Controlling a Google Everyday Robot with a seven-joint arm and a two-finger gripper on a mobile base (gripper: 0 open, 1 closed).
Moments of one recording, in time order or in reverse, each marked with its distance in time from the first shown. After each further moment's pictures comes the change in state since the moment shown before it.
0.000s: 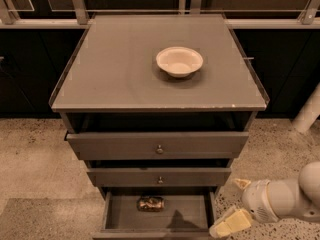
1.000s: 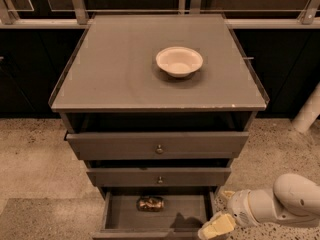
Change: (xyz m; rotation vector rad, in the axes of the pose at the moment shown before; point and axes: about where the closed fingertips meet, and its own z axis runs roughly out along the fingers) arm 0.047 -0.023 0.084 -0.088 -0.009 0.115
